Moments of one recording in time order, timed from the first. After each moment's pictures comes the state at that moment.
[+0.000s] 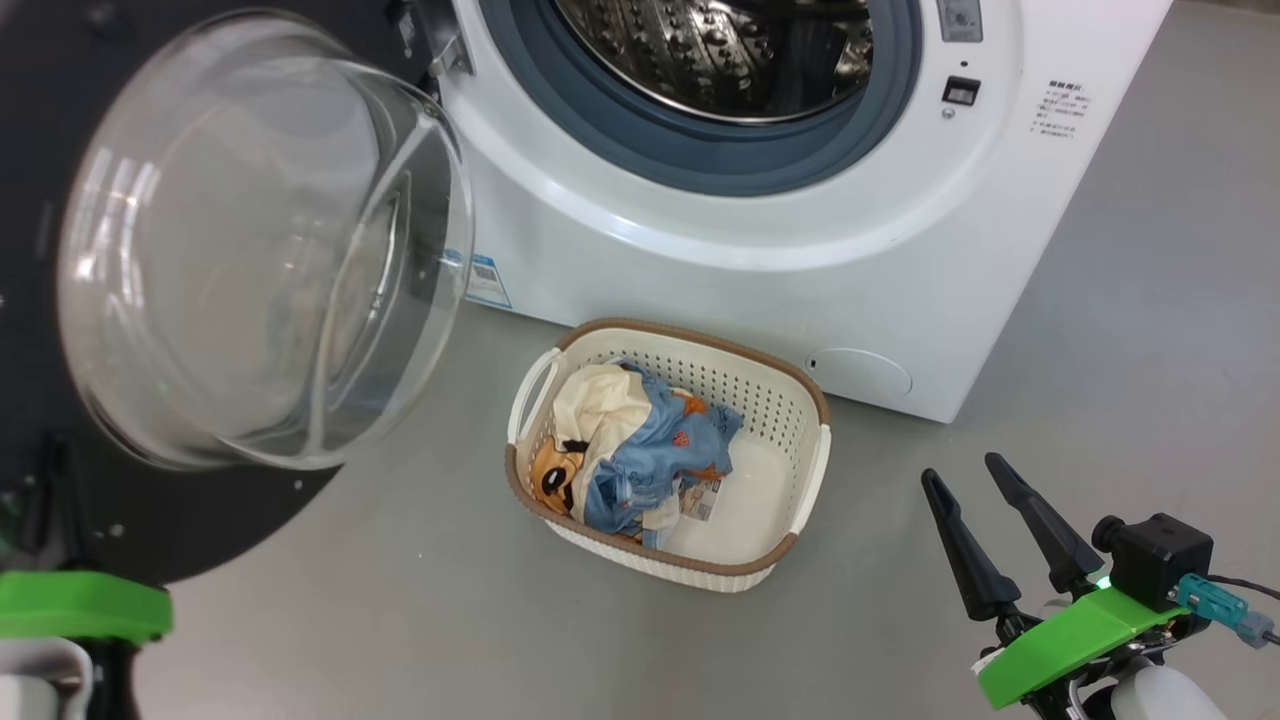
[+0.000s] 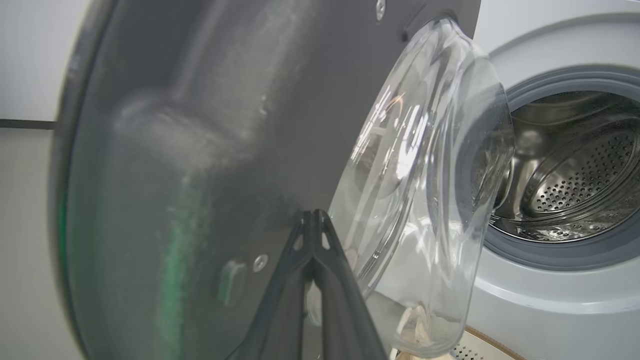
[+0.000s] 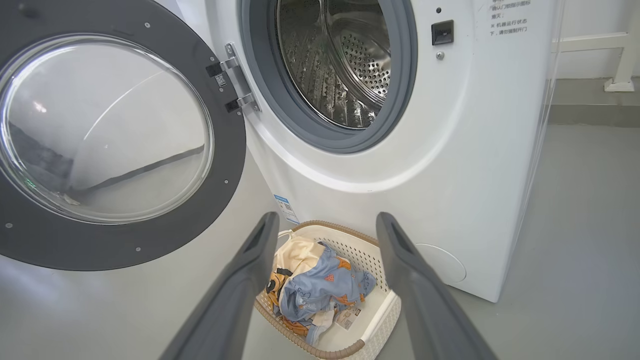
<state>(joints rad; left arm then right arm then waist) -0.28 0.29 -0.02 0.41 -0.62 -0.02 -0.25 -0.15 -0.28 0.23 0.24 0.50 0.13 -0.25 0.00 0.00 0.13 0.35</state>
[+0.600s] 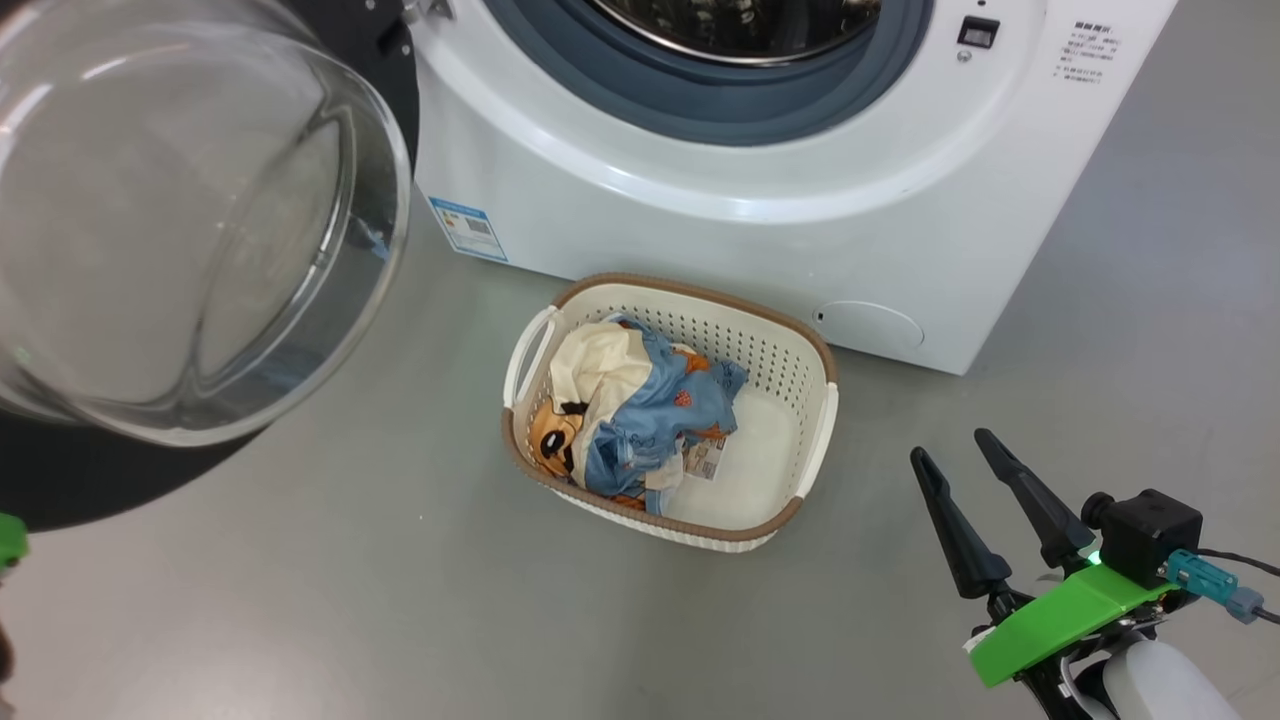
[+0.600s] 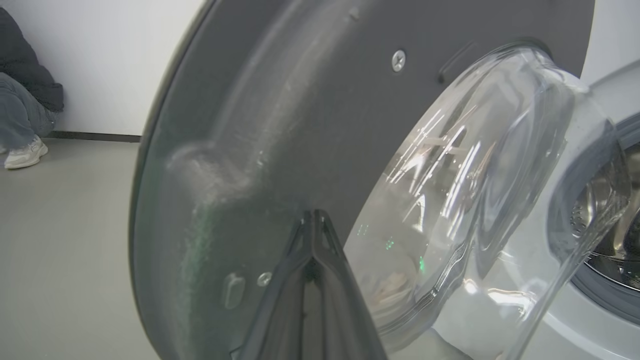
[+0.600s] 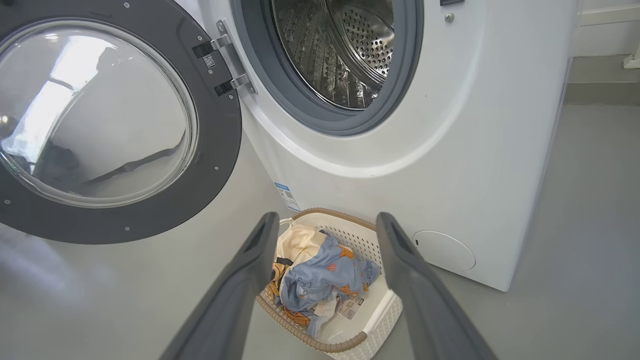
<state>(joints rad) -0.50 0.32 0.20 0.67 -0.49 -0.08 -0.25 -0.19 -0.28 0.25 0.25 0.49 0.13 -0.25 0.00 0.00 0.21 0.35</state>
